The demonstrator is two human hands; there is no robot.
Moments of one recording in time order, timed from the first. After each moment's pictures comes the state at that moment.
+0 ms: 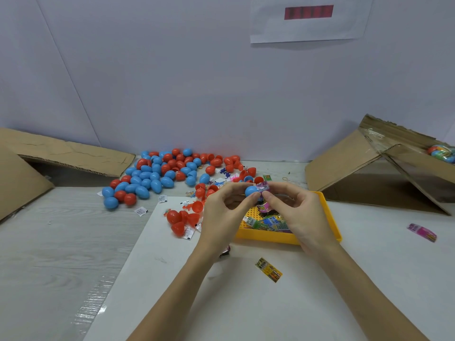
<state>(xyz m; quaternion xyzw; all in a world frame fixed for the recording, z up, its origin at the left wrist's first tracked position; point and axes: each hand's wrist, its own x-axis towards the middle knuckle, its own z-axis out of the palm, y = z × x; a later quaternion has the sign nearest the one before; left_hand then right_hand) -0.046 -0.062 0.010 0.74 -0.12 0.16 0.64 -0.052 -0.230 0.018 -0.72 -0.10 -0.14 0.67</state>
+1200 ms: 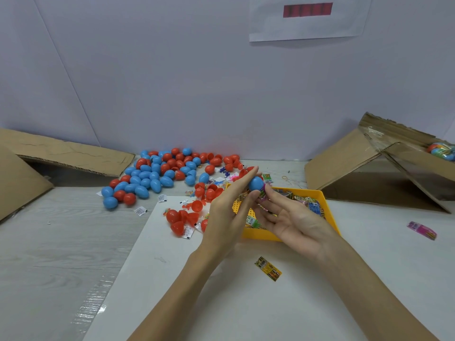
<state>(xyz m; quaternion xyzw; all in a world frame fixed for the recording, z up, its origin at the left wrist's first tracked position) -0.049 -0.066 0.006 0.76 -0.26 0.27 0.53 -0.059 -0.222 0.032 -0.42 0.03 0.18 0.89</state>
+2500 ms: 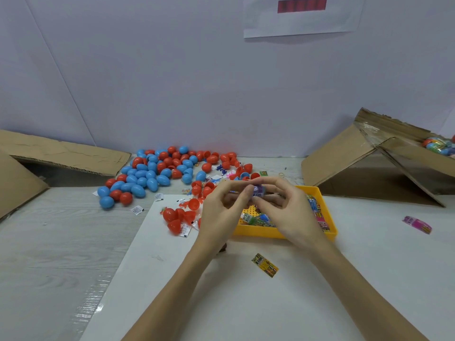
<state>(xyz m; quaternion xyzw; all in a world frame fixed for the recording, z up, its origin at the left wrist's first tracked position) -0.047 -0.065 0.007 0.72 -0.14 0.15 0.66 -0.060 -0.224 0.019 -0.75 -0.14 -0.11 0.64</state>
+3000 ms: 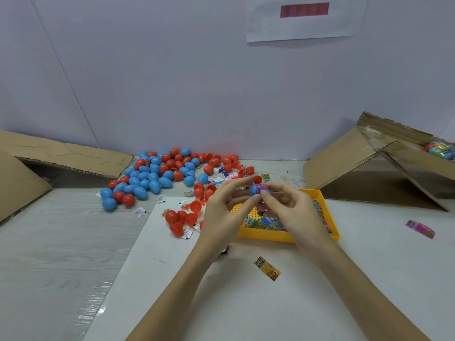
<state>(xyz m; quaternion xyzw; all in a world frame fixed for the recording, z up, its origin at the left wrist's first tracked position) -0.047 -0.063 0.008 0.71 -0.21 0.18 0.64 -0.052 -0.227 0.014 -0.70 -0.08 -0.09 0.70</state>
